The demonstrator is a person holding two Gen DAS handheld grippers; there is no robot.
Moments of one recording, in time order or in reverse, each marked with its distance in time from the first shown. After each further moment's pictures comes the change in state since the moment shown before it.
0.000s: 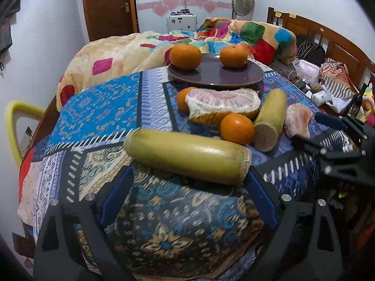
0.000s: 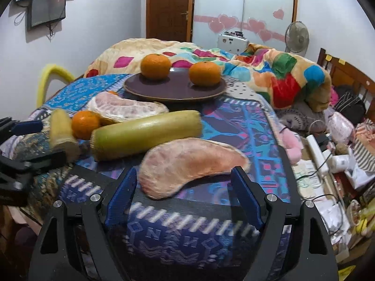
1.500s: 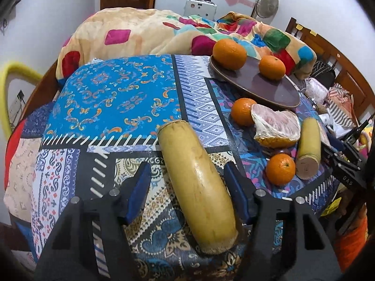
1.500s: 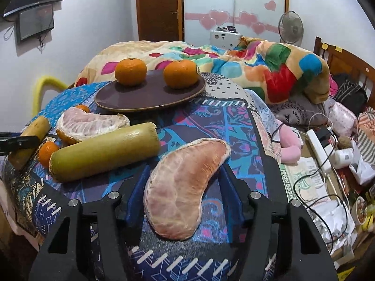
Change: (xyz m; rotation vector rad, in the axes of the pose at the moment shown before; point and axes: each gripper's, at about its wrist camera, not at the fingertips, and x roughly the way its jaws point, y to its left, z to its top) left arm 0.028 0.078 0.022 -0.188 0.105 -0.086; right arm 0.025 -0.035 0.015 0.068 0.005 0.014
